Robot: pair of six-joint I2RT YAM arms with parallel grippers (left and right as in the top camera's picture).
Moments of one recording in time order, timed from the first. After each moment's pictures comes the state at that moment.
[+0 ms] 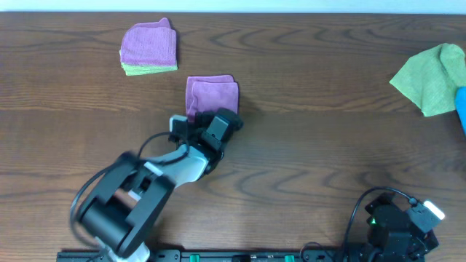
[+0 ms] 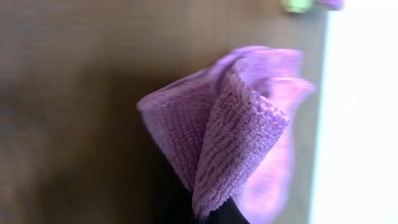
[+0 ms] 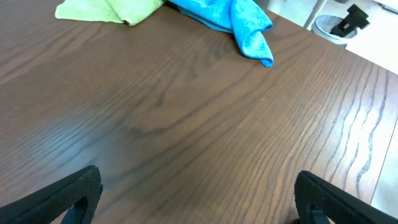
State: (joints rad) left arm -0.62 1.79 0.79 0.18 -0.58 -1.94; right arm -0.01 0.04 0.35 -1.04 0.76 0.49
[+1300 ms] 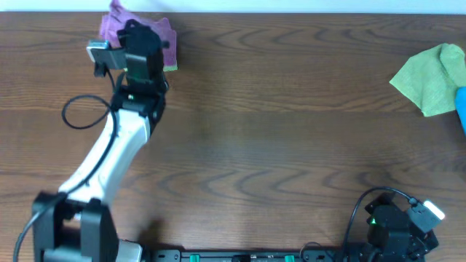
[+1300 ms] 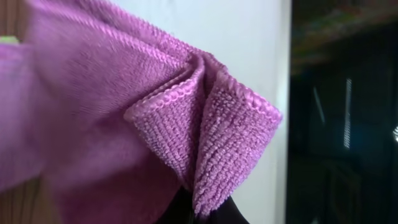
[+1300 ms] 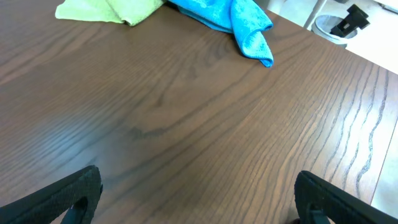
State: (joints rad) left arm -0.20 1.63 1.18 0.21 -0.56 -1.65; right arm -0.01 0.04 0.35 -1.04 0.76 0.49
